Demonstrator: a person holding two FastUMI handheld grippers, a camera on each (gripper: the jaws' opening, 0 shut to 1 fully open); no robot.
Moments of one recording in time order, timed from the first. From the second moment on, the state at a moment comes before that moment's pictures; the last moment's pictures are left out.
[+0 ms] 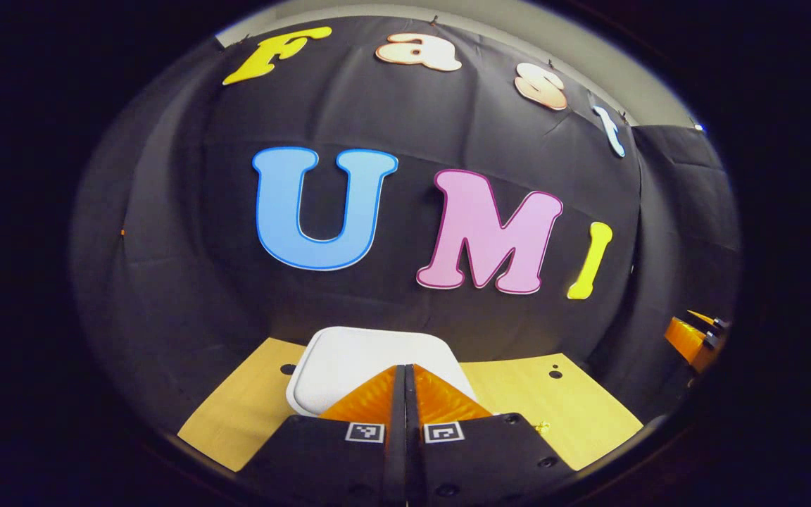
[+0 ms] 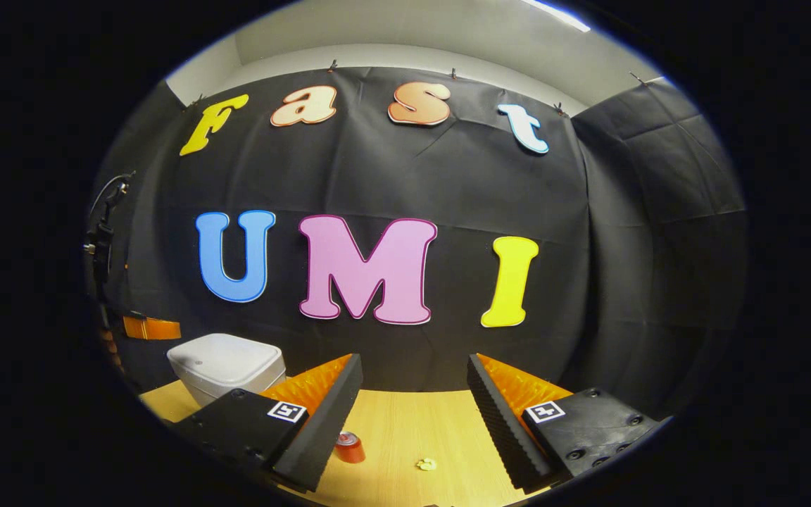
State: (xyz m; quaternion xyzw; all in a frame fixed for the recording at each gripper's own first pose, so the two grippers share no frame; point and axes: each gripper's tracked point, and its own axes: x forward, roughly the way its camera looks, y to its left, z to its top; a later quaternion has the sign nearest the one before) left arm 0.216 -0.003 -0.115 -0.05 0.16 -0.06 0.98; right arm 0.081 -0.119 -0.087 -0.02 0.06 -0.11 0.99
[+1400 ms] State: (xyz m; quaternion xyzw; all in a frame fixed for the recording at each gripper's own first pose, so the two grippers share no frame) left arm 0.219 -0.025 -0.128 -0.03 0.15 -0.05 0.99; right arm 0.073 -0.145 -0.115 -0.02 0.09 -0.10 0.99
